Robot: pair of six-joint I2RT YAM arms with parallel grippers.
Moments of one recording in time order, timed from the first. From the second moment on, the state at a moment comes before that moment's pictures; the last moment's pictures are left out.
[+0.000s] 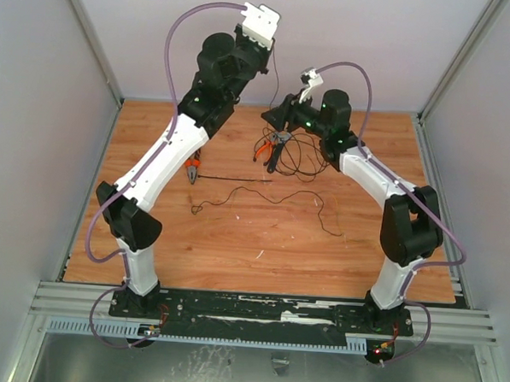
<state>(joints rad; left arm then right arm) -0.59 1.85 2.09 -0.01 -0.14 0.33 0.41 1.80 1.44 0.33 -0.54 0.33</state>
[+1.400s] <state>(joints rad) -0.51 1.51 1.70 -0.05 -0.42 0.28 0.41 1.68 1.74 -0.22 -0.08 0.07</state>
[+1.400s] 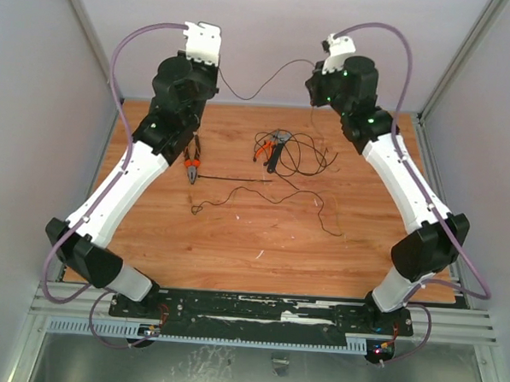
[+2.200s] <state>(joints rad) -0.51 1.14 1.07 -0.11 -0.40 0.02 0.41 1.31 1.34 -0.64 -0.02 0.03</state>
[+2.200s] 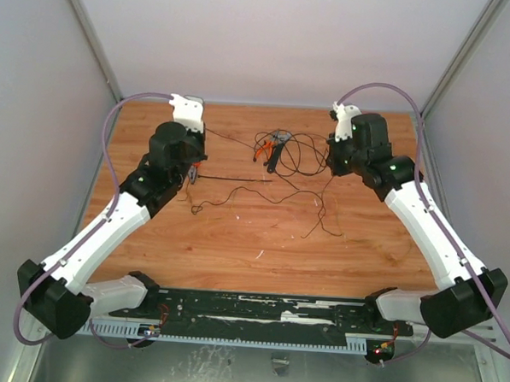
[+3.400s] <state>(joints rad) -0.60 1.35 0.91 -0.08 -0.39 -0.13 0.42 1.38 1.16 -0.81 0.37 0.09</state>
